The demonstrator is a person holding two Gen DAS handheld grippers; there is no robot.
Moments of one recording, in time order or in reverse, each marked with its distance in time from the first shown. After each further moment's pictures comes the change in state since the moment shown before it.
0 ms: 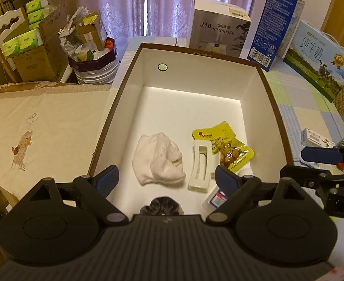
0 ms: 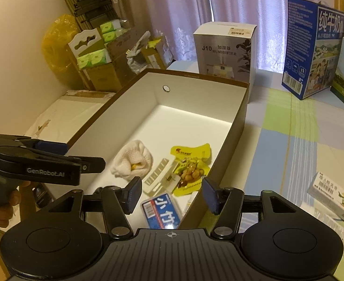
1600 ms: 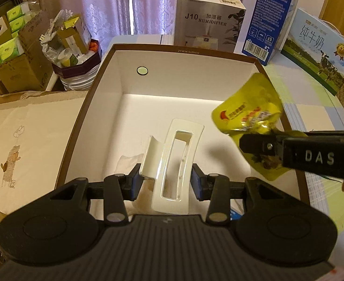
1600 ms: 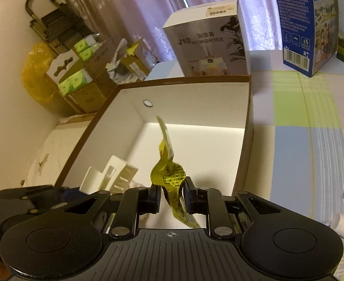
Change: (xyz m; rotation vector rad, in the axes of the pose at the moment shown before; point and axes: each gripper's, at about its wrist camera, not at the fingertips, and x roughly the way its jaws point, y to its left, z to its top) left arm 0.066 -0.023 0.031 0.062 0.018 -0.018; right arm 0.082 -0.038 0.050 0.233 -0.005 0.016
